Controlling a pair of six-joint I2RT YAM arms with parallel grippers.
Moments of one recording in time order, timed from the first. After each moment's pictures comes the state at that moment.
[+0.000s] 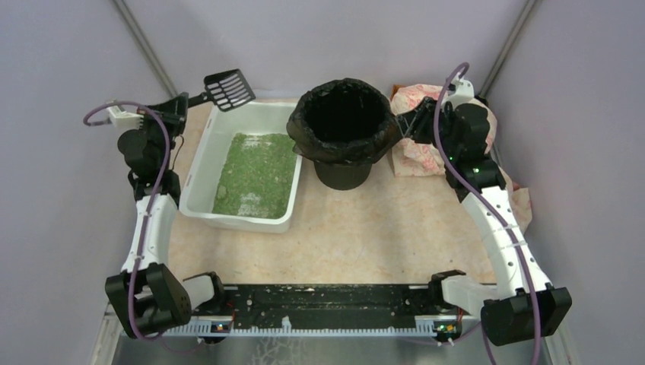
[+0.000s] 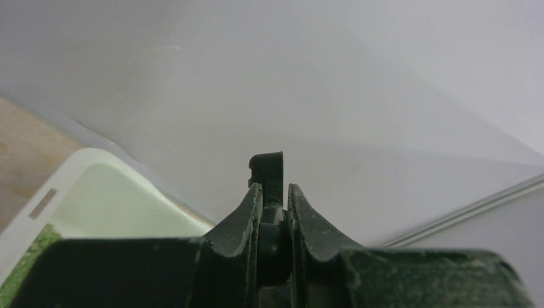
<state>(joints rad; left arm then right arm) 0.24 1.16 0.89 0.56 0.22 -1.08 0.17 1.09 1.16 -0.24 -0.19 0.42</state>
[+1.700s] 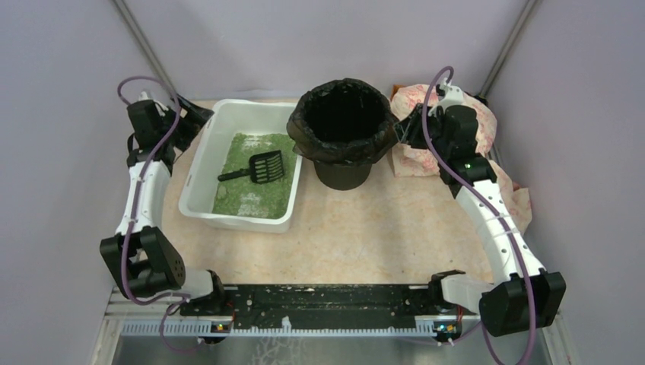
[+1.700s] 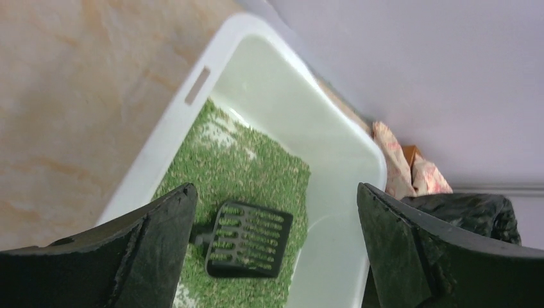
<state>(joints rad) 0.24 1.39 1.15 -0.17 0.31 -0.70 0.17 1.14 1.11 -0.25 -0.18 0.38</state>
